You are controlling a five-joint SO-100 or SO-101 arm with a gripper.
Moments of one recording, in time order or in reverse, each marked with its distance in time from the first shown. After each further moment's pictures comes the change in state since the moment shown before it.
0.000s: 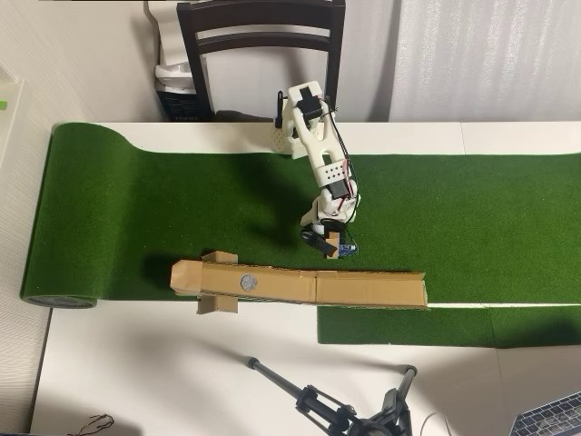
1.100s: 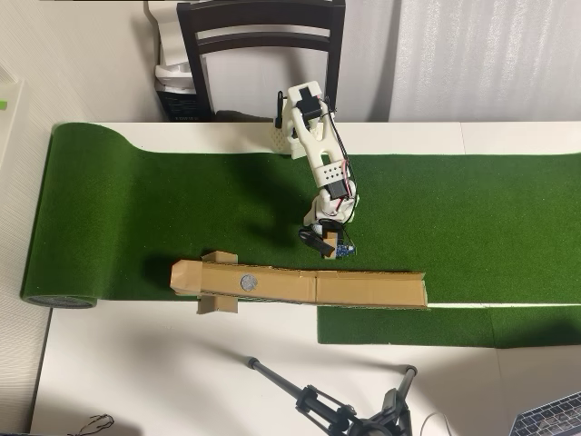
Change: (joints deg) arm -0.2 0.0 0.0 0.3 0.0
